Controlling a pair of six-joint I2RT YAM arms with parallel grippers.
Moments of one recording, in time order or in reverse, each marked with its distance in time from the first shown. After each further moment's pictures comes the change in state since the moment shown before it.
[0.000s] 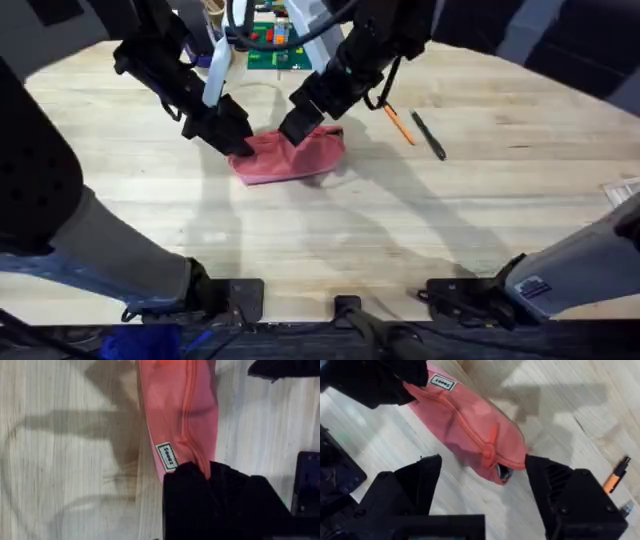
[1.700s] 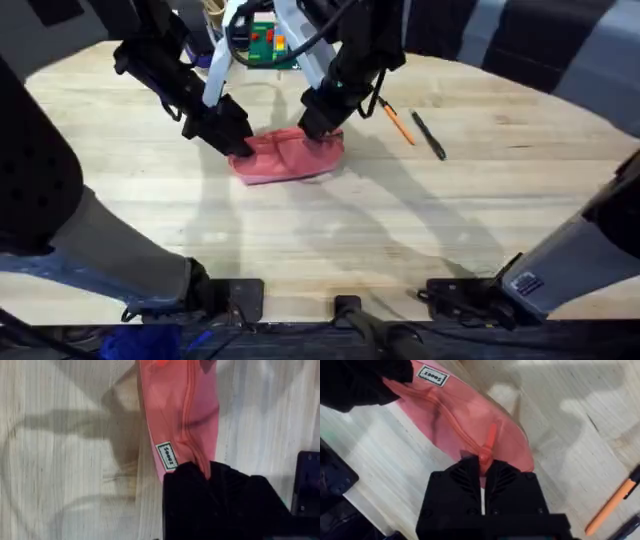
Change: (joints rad) left arm 0.000 0.000 0.000 0.001 0.000 0.000; right arm 0.005 0.081 0.000 -0.017 0.001 -0.010
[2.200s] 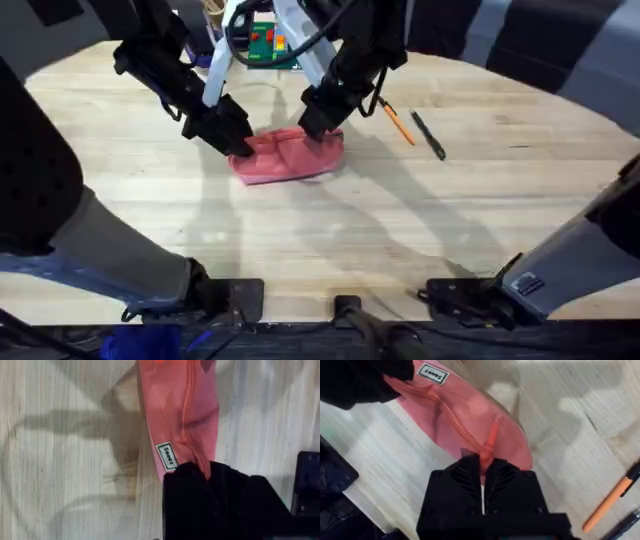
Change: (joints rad) left arm 0.000 0.000 0.000 0.000 0.000 0.000; right arm 0.000 -0.008 0.001 0.002 0.001 -0.005
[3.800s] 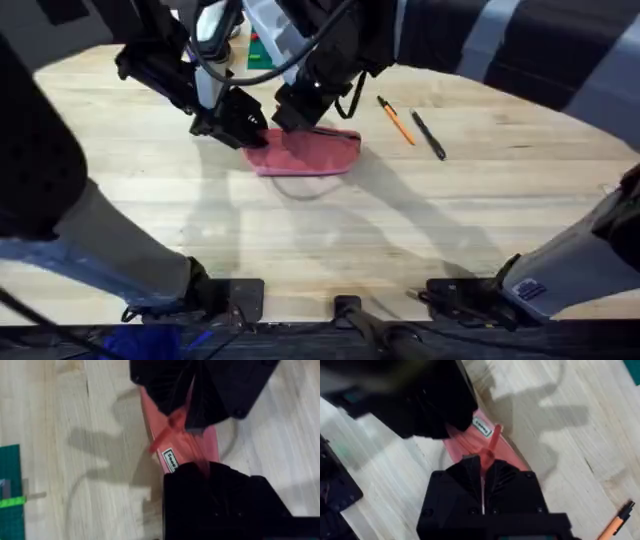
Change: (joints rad) left arm 0.010 0.035 -0.001 0.016 0.191 0.378; right arm 0.082 -0.025 0.001 0.157 0.018 -0.018
